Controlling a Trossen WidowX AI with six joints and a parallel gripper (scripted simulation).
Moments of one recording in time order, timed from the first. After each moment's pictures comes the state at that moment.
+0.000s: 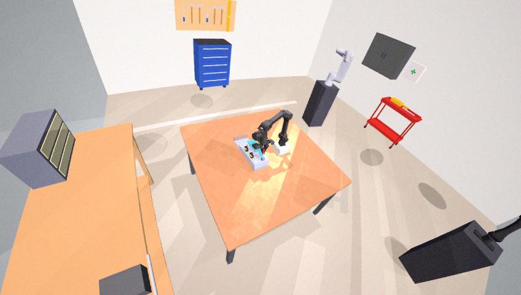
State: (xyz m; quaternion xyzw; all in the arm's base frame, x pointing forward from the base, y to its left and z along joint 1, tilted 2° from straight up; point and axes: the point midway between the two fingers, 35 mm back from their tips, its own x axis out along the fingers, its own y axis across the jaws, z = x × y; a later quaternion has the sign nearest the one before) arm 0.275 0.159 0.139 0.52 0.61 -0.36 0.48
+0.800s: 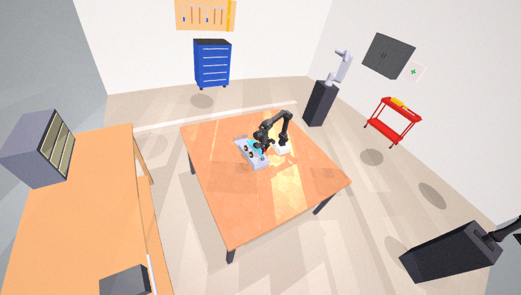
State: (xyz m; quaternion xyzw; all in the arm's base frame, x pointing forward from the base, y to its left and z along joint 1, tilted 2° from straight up) arm 0.274 0.169 0.156 0.52 0.61 -0.36 0.48
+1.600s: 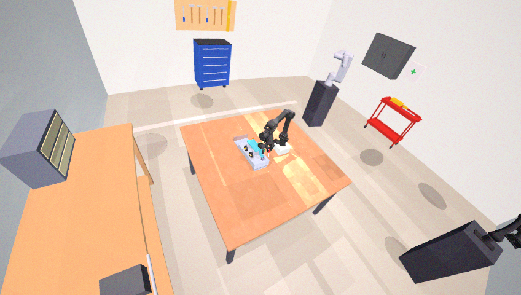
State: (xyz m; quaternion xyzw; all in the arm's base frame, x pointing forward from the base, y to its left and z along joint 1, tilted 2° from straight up) arm 0.237 0.183 0.159 0.52 0.61 -0.36 0.47
